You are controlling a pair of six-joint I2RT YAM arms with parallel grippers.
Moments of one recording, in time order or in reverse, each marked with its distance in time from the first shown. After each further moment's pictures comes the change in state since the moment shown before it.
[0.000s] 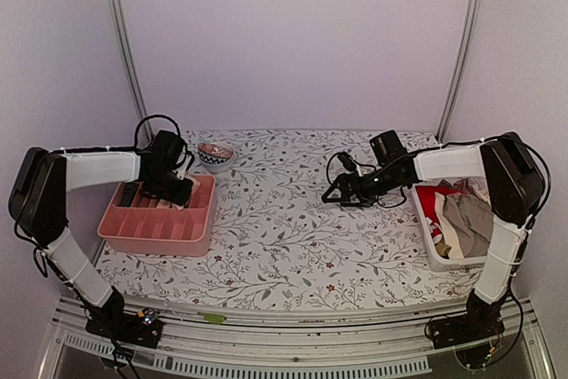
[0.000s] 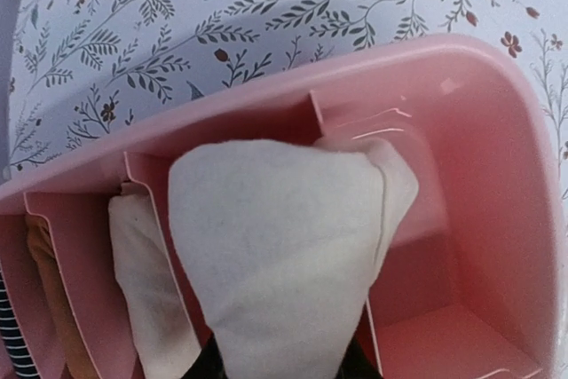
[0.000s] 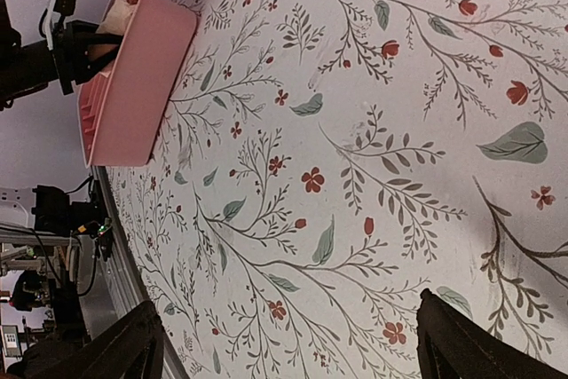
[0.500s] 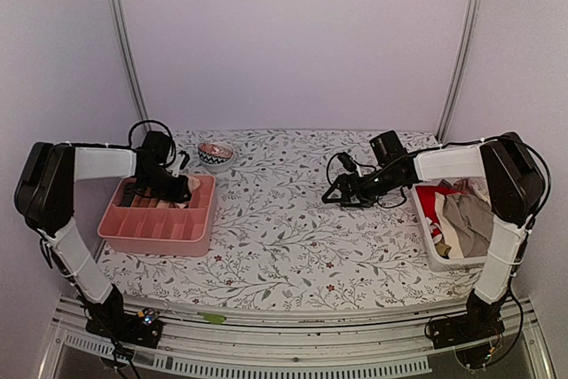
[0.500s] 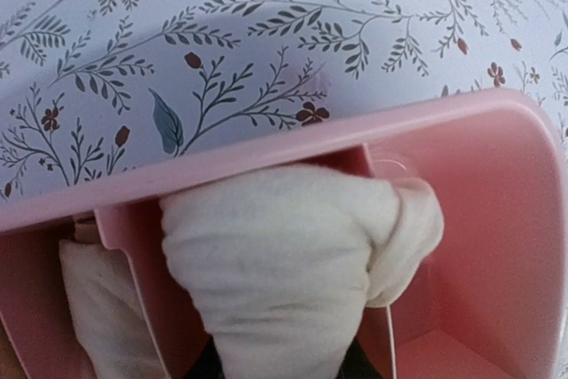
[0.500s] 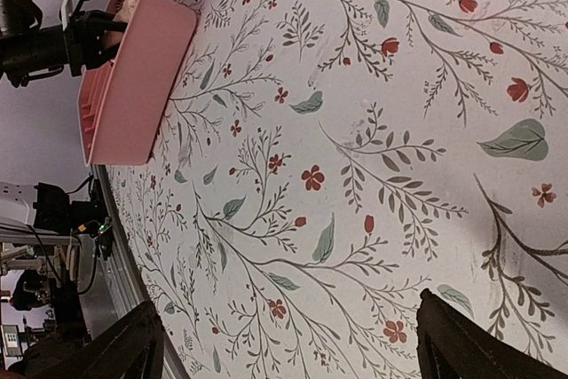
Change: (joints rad) left arm 0.151 0.085 0.014 0.072 0.275 -0.008; right arm 0.000 -0.001 -0.003 -0.001 -0.001 0.000
